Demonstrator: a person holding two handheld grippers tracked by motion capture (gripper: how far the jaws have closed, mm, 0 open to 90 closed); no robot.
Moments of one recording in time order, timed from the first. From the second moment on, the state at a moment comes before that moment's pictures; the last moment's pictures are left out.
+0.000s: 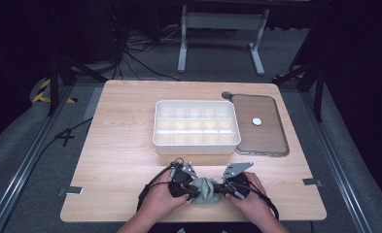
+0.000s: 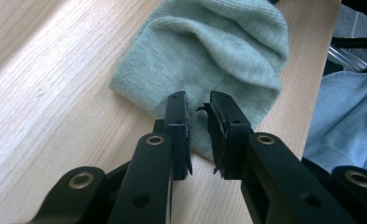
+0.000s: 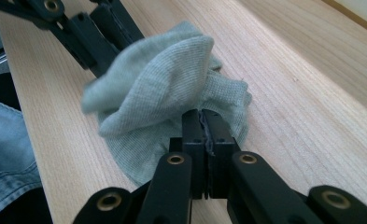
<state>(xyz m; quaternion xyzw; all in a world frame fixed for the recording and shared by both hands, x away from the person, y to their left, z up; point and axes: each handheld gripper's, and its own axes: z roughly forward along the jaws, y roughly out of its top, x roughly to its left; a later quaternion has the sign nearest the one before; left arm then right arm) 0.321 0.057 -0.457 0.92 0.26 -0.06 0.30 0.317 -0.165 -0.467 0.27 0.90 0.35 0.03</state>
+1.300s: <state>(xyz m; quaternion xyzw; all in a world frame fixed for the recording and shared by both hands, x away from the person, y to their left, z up) 0.307 0.113 -0.425 0.88 0.31 -0.02 0.35 0.315 -0.125 -0.426 0.22 0.92 0.32 0.04</state>
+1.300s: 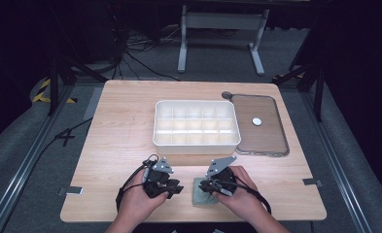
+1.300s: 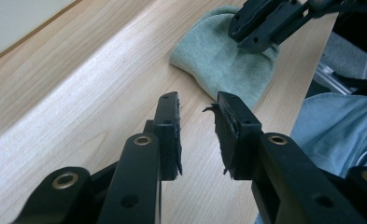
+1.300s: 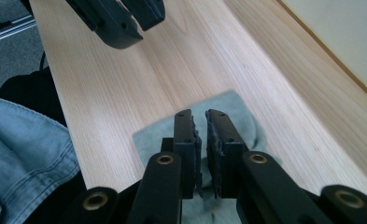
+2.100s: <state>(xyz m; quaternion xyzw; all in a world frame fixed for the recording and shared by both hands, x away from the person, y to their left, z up) 0.313 0.036 -0.446 0.93 0.21 0.01 0.30 0.311 -0.146 -0.455 0.25 0.92 0.31 0.04</state>
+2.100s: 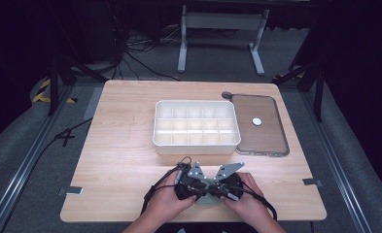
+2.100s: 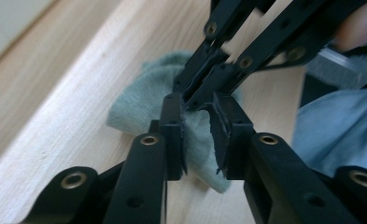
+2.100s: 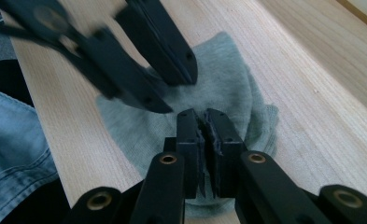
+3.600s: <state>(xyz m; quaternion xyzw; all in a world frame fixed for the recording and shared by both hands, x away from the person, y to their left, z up) 0.319 0.072 -0.446 0.93 0.25 -0.01 0.29 0.311 -0.156 -0.455 0.26 0.91 0.32 0.03</state>
